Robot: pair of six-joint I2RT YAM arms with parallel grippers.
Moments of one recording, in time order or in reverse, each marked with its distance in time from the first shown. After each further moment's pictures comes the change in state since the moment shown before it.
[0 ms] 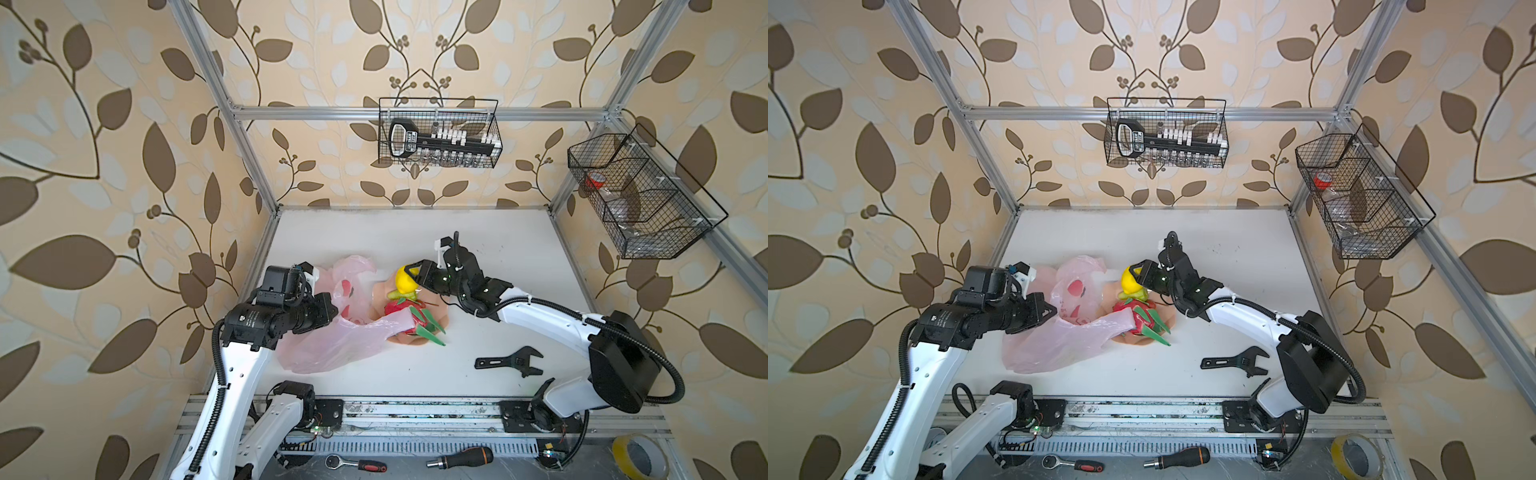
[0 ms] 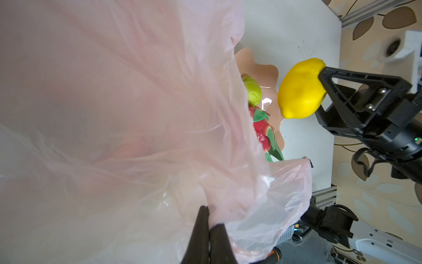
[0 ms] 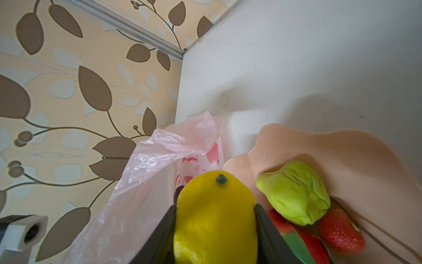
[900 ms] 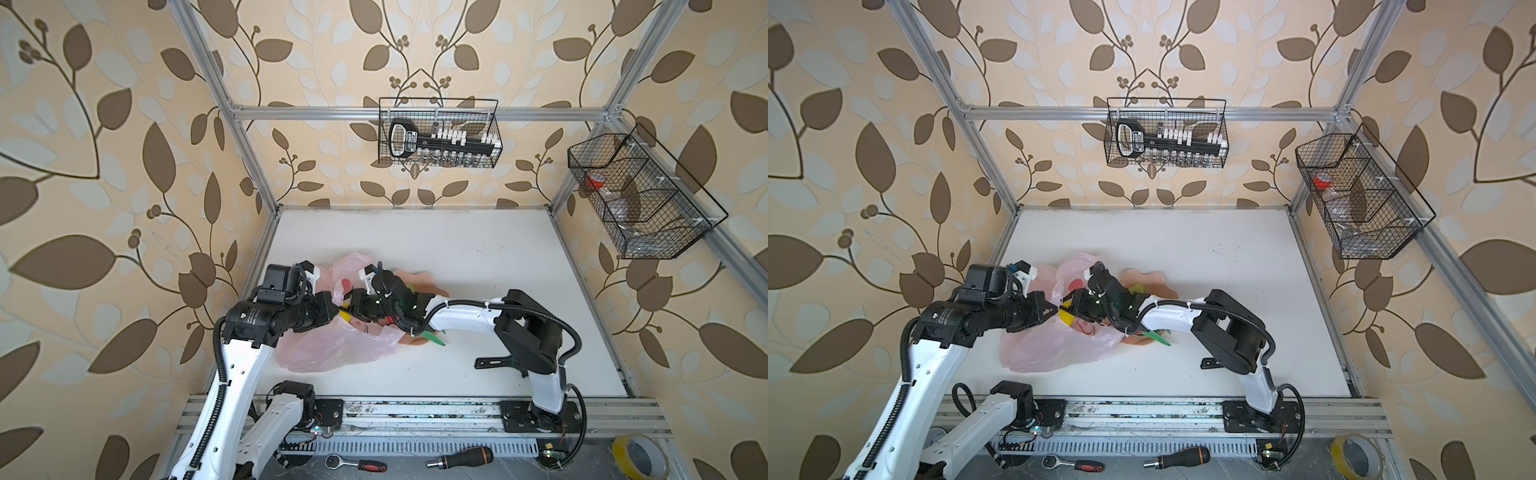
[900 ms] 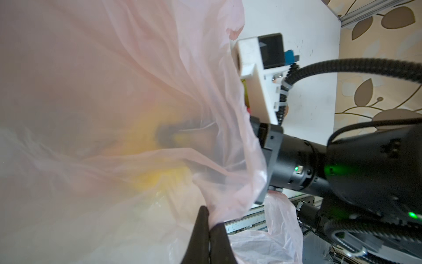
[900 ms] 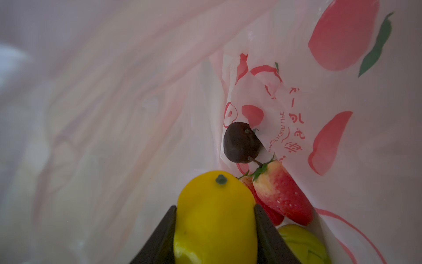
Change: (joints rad) left arm 0.000 0.012 0.003 0.005 0.007 -0.001; right arm 0.311 0.500 0.346 0.204 -0.160 0.222
